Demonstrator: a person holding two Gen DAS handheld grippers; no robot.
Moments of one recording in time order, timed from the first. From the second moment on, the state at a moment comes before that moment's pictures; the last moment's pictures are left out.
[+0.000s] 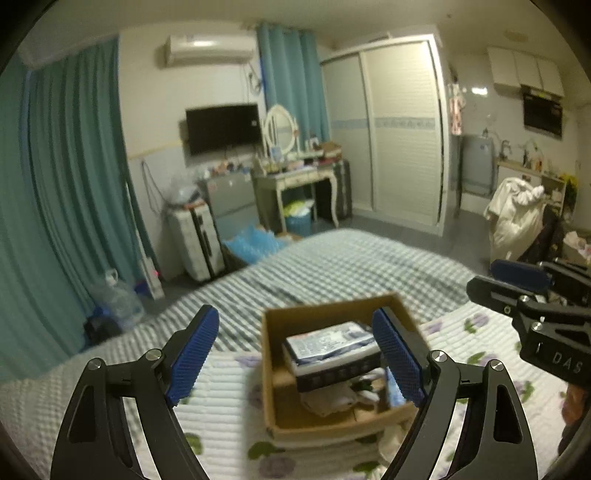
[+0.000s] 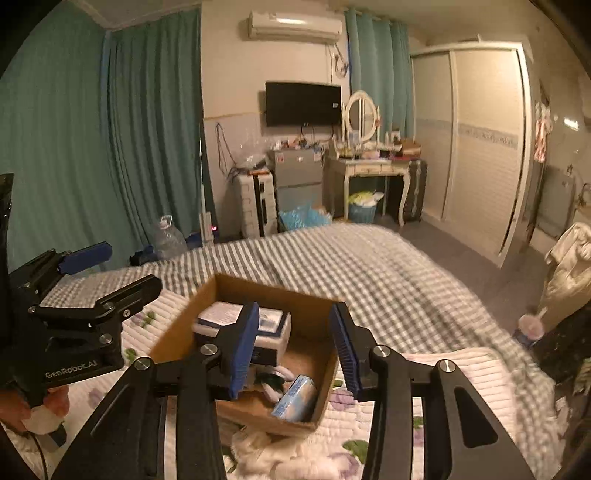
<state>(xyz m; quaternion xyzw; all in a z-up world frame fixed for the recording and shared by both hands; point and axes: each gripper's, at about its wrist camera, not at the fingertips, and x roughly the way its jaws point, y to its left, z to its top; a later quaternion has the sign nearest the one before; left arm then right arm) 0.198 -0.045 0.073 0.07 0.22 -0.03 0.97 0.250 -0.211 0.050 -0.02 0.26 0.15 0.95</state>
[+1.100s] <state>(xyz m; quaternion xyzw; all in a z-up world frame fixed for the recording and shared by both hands) 0.072 0.021 -0.089 0.03 0.33 0.01 0.94 0.093 -0.147 -0.099 -0.05 0.36 0.18 0.91</state>
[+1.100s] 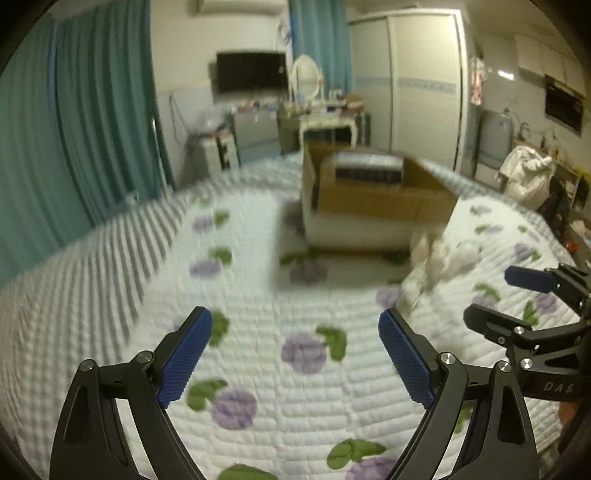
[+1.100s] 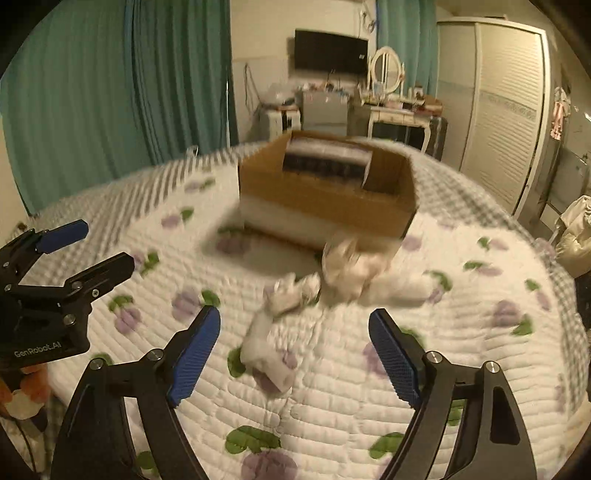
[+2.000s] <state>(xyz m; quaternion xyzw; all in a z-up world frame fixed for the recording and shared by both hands) 0.065 0.001 -0.106 0.02 0.36 0.01 0.93 0.083 -0.153 -0.115 -0.02 0.36 0.25 0.90</state>
